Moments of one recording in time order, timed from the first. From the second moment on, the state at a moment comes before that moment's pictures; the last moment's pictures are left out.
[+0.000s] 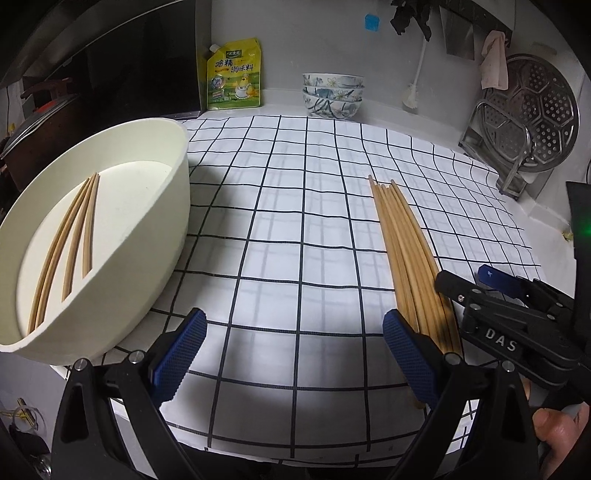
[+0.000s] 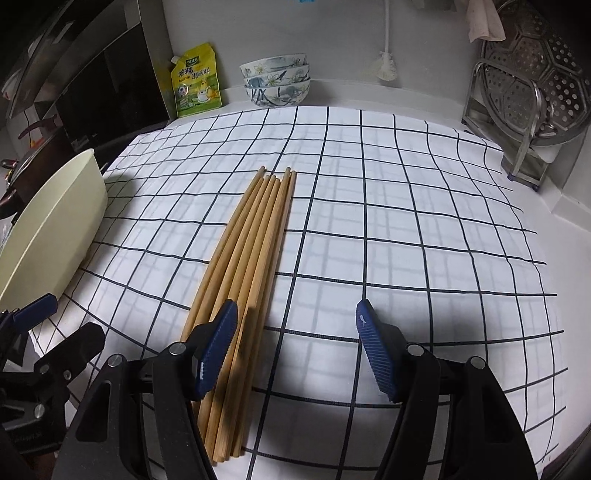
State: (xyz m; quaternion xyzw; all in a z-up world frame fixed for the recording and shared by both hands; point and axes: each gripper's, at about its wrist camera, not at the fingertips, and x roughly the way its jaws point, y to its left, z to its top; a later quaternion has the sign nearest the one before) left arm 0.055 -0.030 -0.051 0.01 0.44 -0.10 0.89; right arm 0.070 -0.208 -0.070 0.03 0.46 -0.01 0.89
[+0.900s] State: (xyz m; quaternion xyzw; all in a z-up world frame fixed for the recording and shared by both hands) left arm 0.076 -0.068 -0.067 0.02 0.44 -0.11 0.89; right arm 0.058 -0.261 -0.076 0.05 0.46 -0.06 0.88
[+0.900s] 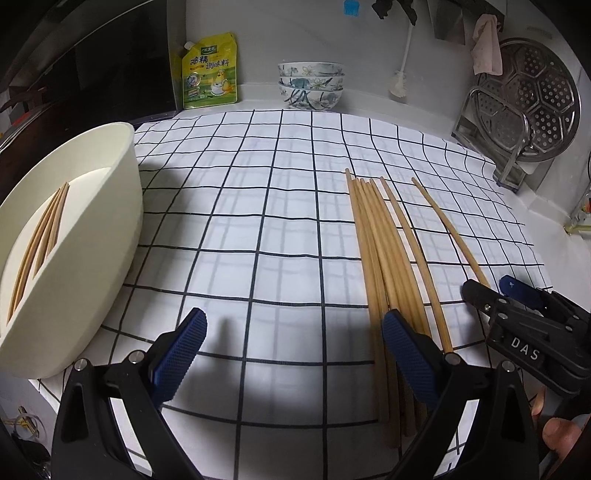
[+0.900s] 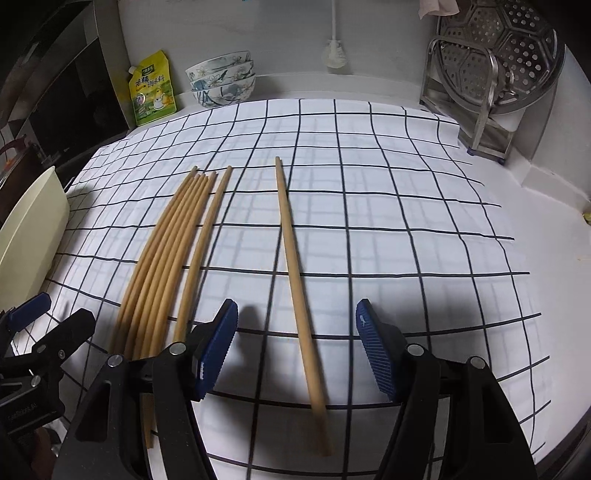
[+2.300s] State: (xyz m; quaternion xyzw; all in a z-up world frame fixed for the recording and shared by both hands) left arm 0.101 -0.096 -0.078 0.05 0.44 -0.11 0.89; right arm 0.059 -0.254 -0.077 0.01 0.45 -0.04 0.89
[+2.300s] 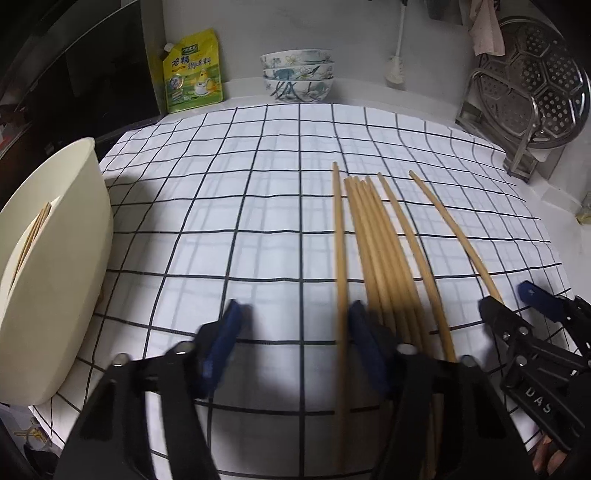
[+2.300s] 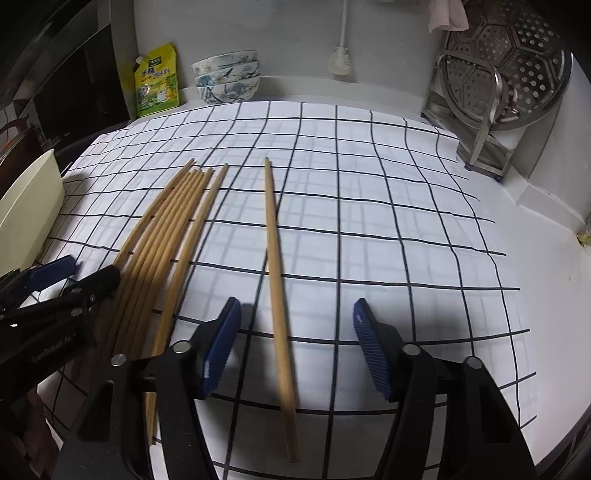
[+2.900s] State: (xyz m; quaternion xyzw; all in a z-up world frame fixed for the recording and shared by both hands) left arm 0.080 -0.079 -0.053 0.03 0.45 -0.15 0.88; right arm 0.051 -0.251 -0.055 0.07 0.43 0.00 0.90
